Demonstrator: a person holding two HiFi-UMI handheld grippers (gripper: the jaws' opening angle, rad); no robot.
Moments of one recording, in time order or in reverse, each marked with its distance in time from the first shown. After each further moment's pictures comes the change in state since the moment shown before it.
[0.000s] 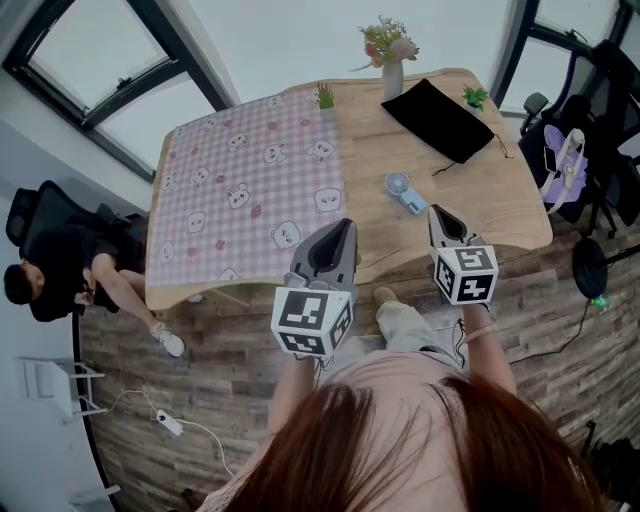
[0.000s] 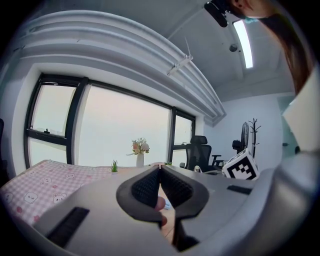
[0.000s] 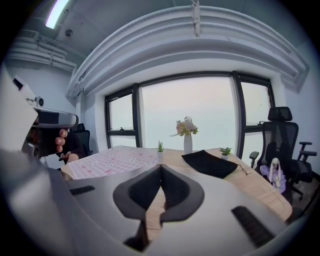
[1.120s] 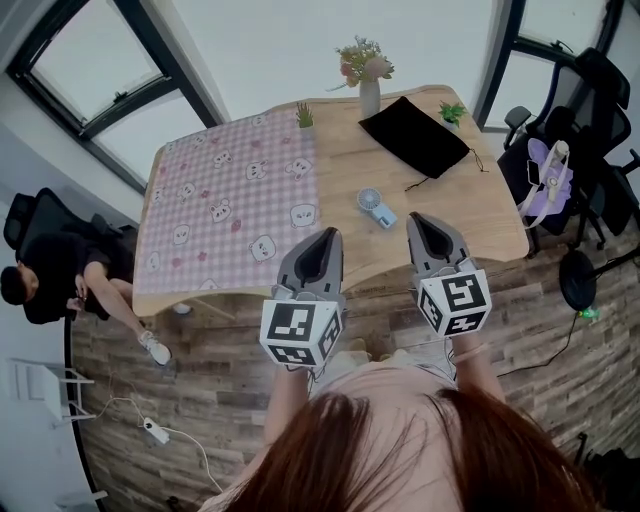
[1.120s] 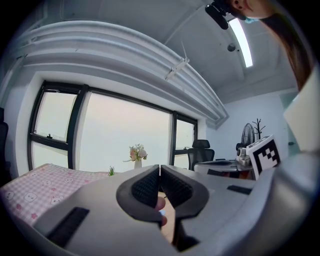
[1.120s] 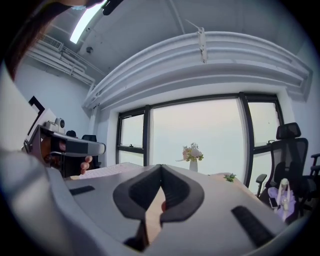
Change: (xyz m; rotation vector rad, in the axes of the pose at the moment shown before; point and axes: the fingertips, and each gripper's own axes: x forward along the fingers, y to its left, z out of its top) left arm 0.010 -0.053 0.023 0.009 -0.056 0.051; right arm -0.075 0.000 0.074 -0.092 -0.230 0.095
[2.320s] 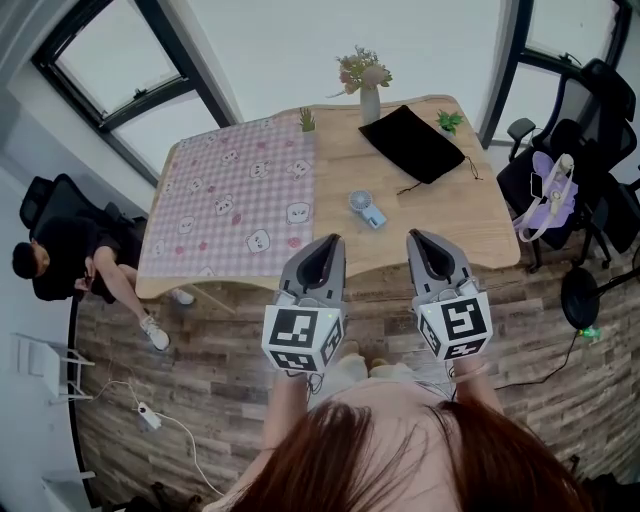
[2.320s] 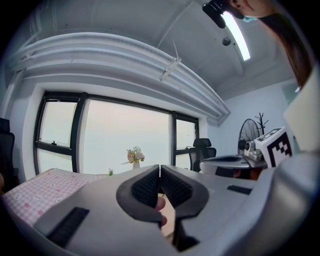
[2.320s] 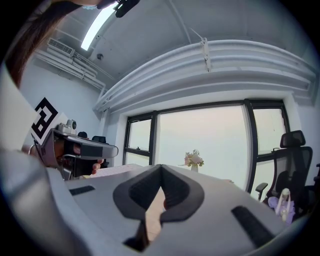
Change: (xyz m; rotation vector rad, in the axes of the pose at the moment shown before) left arm -0.013 -0.073 0.013 0.042 -0.005 0.061; right arm -0.076 -0.015 0.022 -0.061 -0.045 0.081
